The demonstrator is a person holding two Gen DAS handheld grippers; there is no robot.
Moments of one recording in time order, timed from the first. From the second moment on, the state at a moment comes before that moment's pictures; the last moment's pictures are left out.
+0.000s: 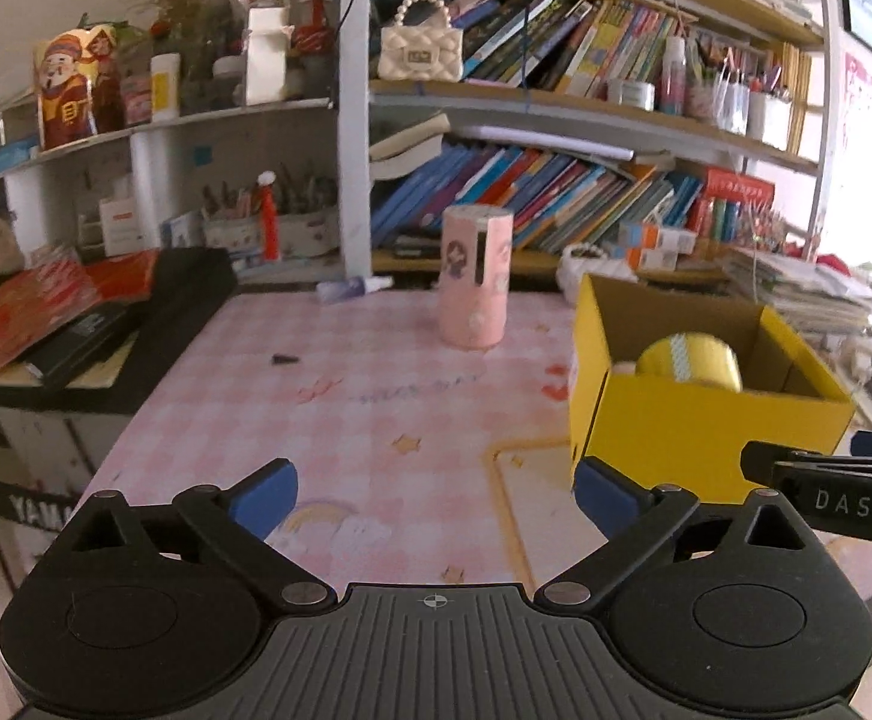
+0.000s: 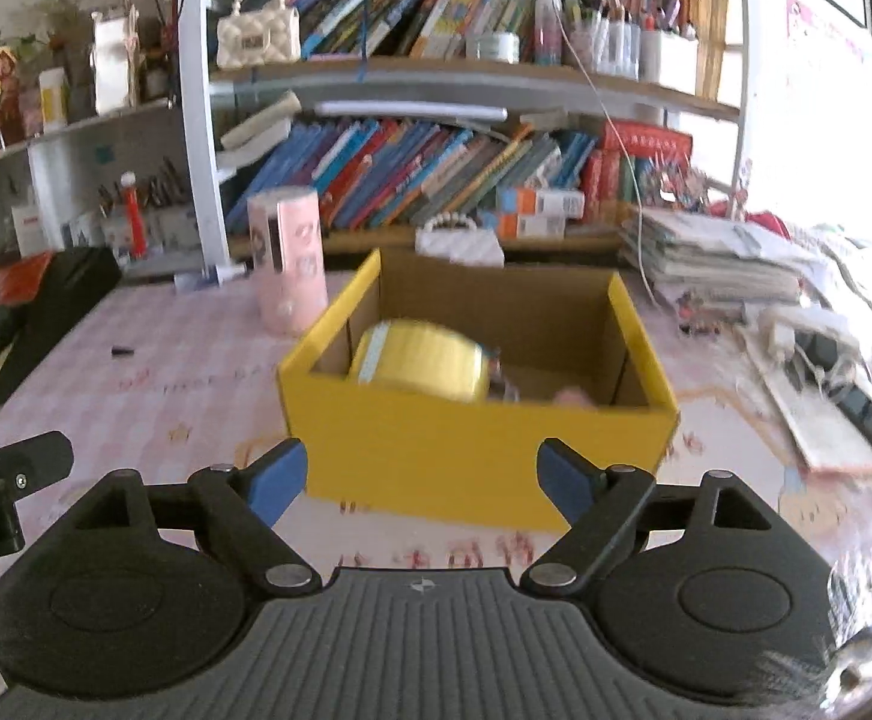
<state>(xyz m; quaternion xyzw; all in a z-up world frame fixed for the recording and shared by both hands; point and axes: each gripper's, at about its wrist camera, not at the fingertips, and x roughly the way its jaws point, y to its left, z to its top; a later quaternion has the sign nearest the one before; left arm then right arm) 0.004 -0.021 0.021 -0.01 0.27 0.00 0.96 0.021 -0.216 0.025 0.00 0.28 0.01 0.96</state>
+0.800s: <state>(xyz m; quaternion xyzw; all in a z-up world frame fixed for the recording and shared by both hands) -0.045 -0.016 0.005 0.01 0.31 0.03 0.95 -0.033 -0.185 -0.002 -0.02 0.32 0.02 0.95</state>
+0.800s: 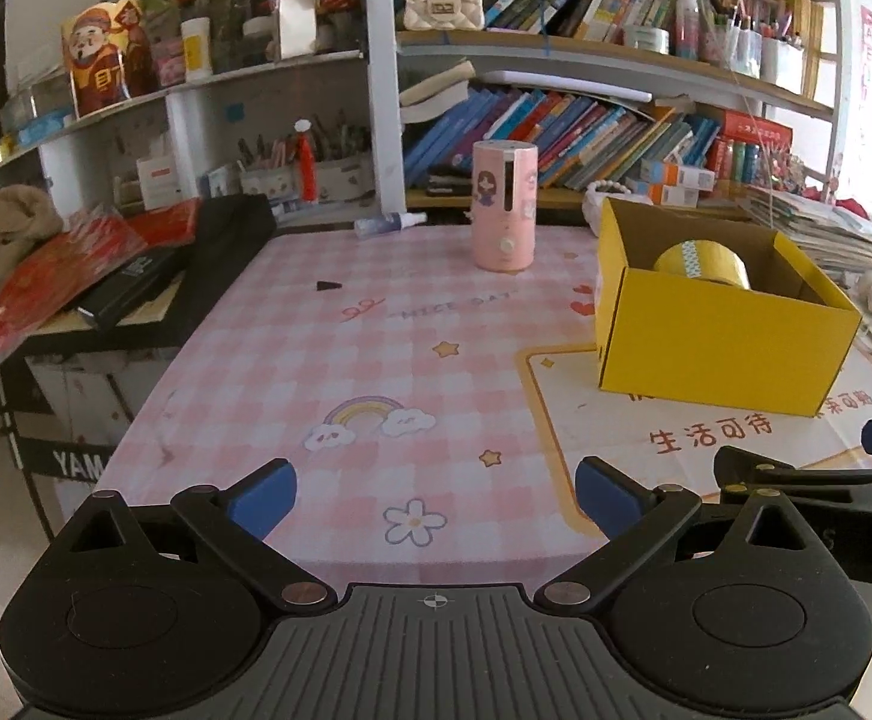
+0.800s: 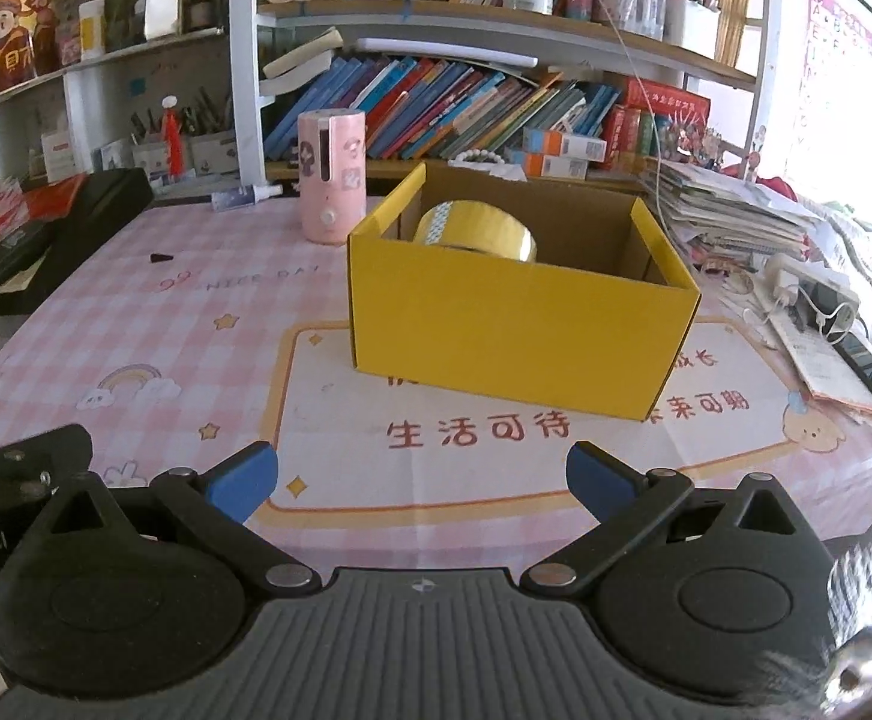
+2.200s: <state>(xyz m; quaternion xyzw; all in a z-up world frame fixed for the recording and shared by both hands) -0.063 -0.019 -0.002 0.01 0.33 0.03 0.94 -0.057 -0.192 -0.006 -0.02 0.33 -0.01 0.94</state>
